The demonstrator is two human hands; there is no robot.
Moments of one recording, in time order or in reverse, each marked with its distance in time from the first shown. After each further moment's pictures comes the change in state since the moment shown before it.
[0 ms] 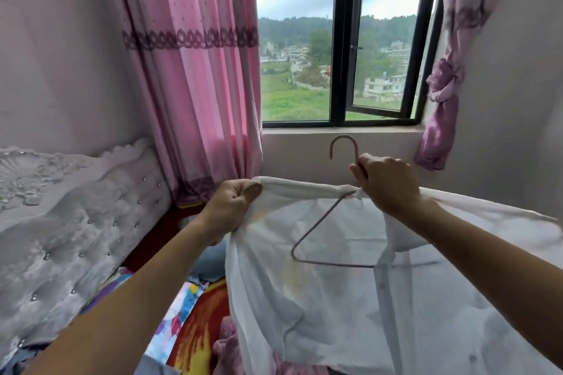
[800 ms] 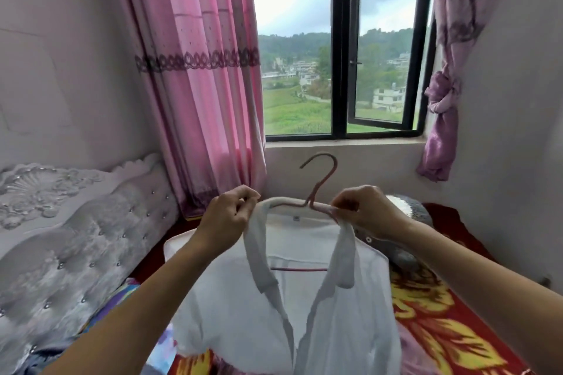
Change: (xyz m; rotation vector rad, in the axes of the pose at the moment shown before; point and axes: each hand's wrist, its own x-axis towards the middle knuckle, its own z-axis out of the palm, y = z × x) left_hand -0.025 0.034 0.028 0.558 0.182 0.181; right_hand -0.026 0.017 -0.017 0.660 -0.380 -0.042
